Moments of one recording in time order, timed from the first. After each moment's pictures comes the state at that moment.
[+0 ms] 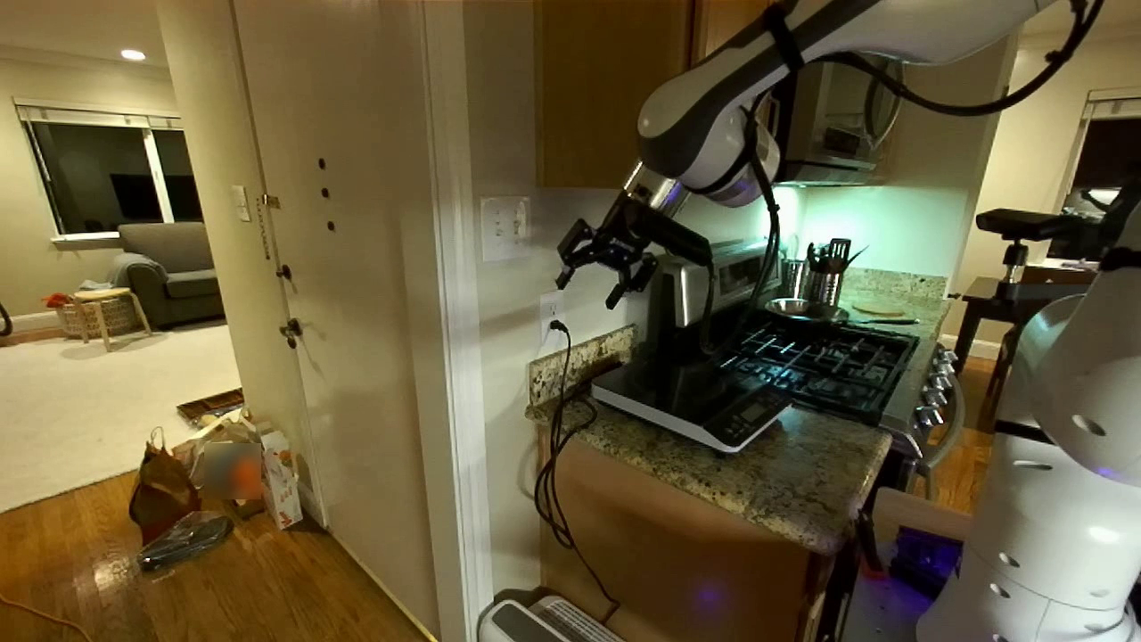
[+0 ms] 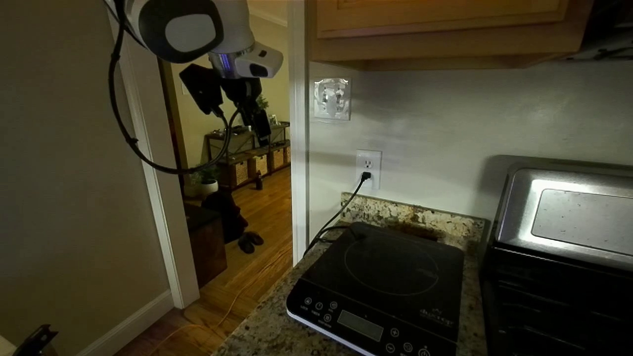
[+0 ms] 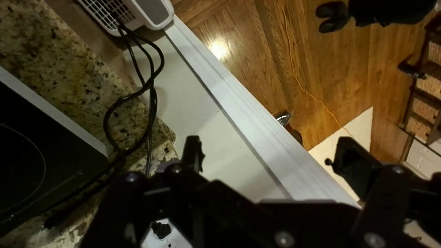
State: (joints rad) arm -0.03 -0.28 -0.07 -2.47 0.45 2.68 0.15
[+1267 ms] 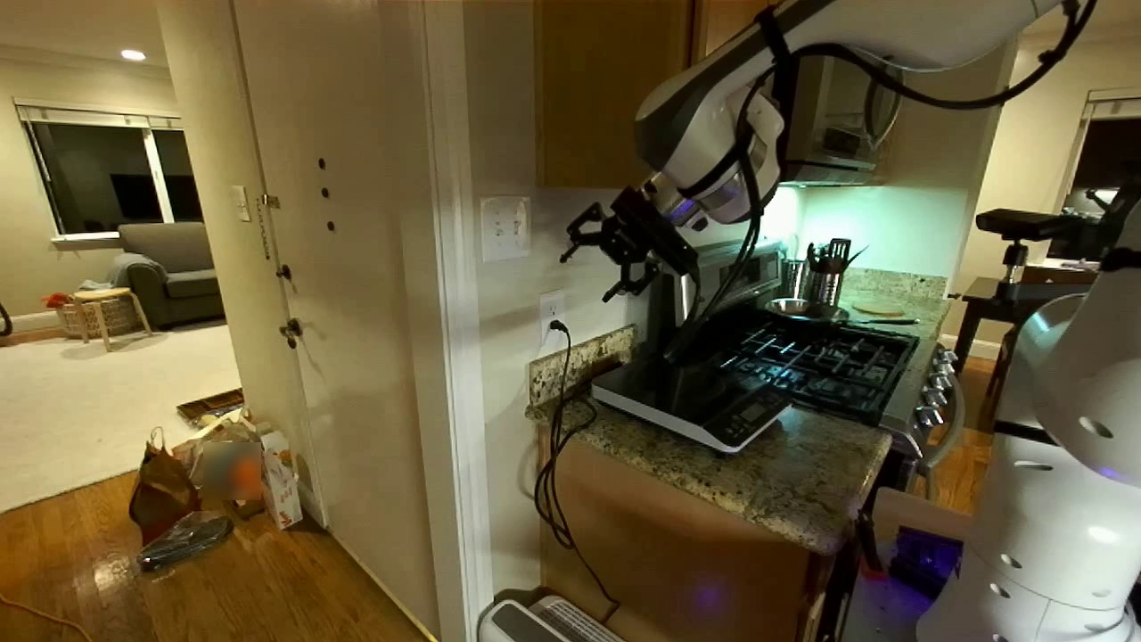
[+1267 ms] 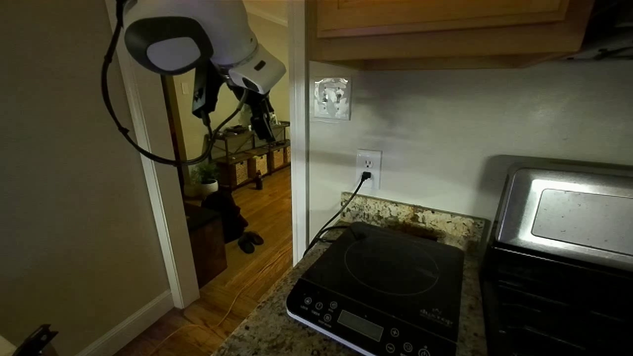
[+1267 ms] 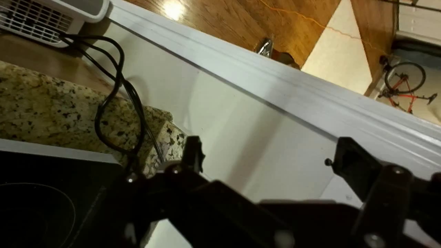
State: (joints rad) arm 0.00 -0.28 -0.07 -2.51 0.88 2.94 0.20
